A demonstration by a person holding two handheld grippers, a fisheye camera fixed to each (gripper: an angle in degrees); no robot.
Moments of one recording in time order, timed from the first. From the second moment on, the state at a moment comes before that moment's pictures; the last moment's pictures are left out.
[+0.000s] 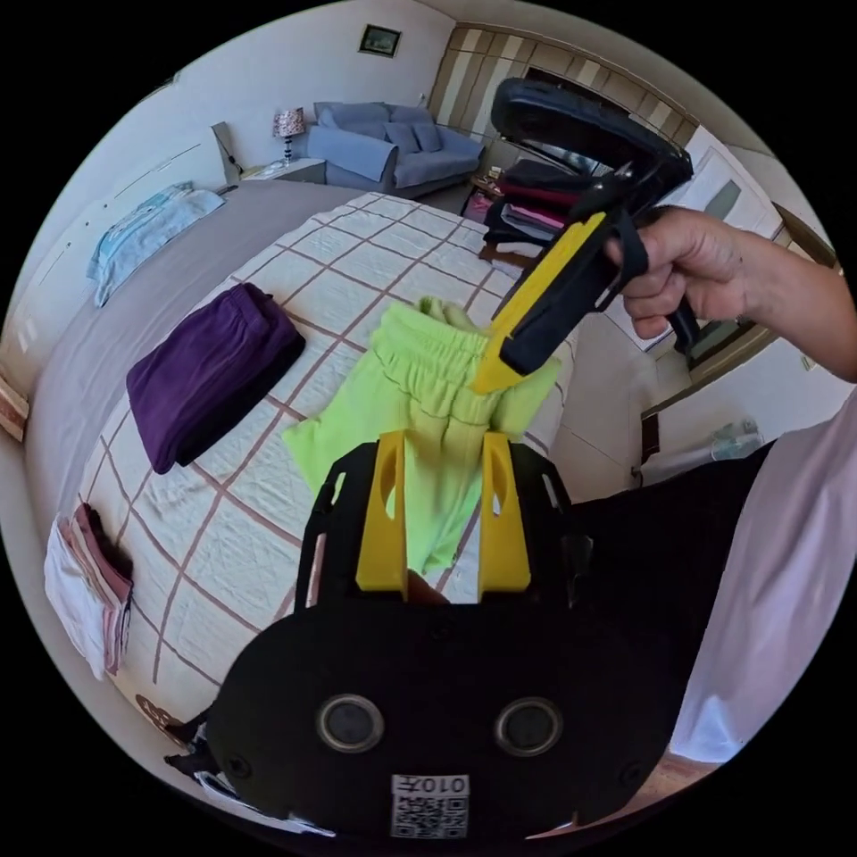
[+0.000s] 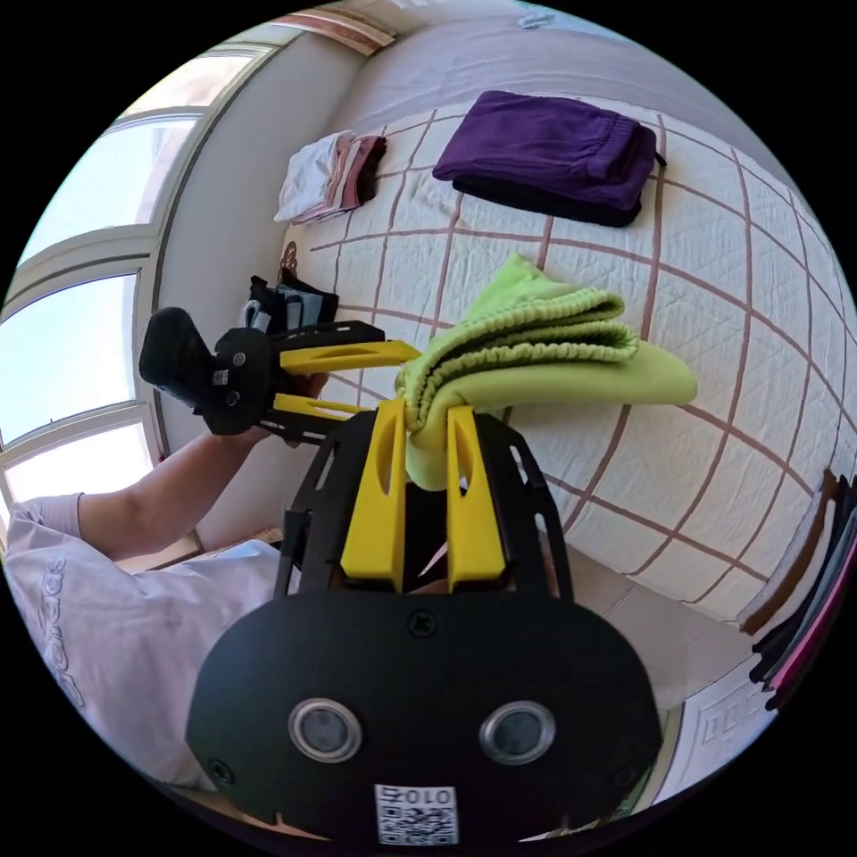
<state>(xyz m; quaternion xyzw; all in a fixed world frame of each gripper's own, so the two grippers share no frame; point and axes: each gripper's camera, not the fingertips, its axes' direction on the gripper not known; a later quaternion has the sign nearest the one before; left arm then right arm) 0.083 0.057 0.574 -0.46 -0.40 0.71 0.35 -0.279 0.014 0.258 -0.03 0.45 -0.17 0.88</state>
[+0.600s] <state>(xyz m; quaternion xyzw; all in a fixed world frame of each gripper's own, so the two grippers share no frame) 0.283 0.015 0.543 -0.26 -0.45 0.62 0.59 -0.241 -0.004 0.213 -0.01 0.44 -0.19 0.88</state>
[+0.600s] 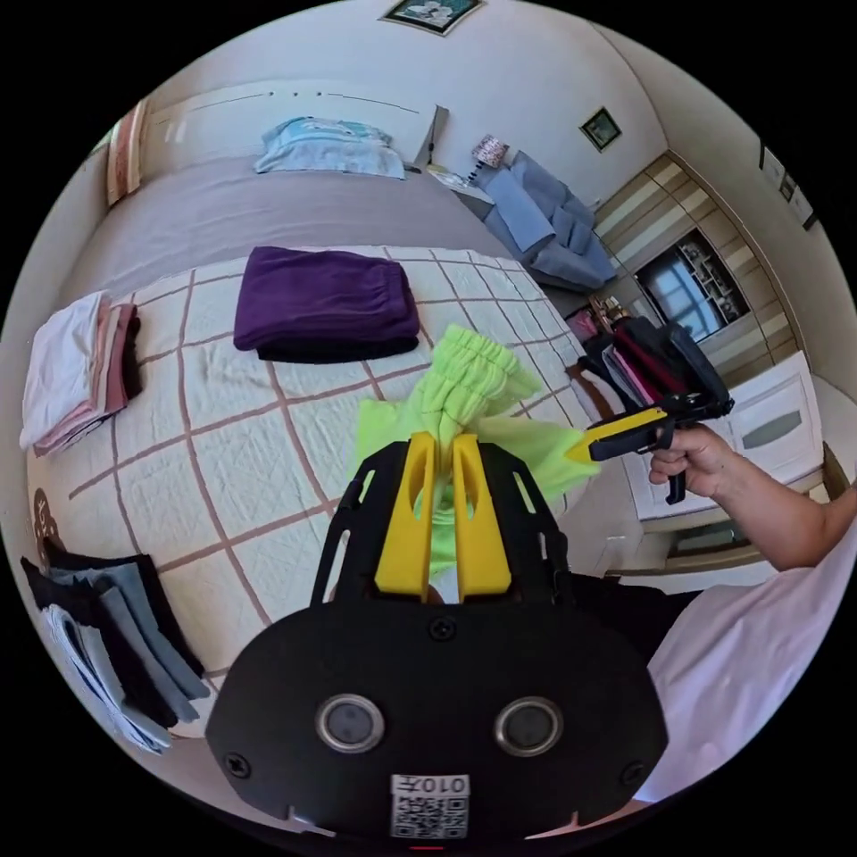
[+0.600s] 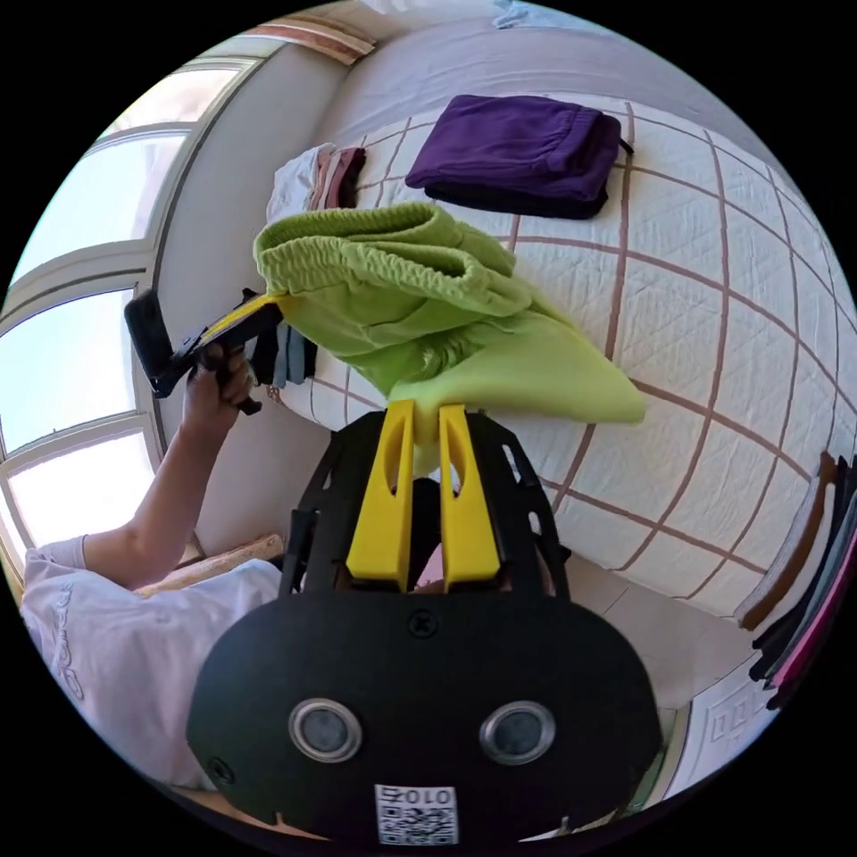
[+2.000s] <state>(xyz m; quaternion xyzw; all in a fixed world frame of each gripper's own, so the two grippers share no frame) 0.368 -0.024 0.257 -0.04 -0.63 0.38 0.67 0.051 0.001 0.387 -0.06 0.72 -0.33 0.61</state>
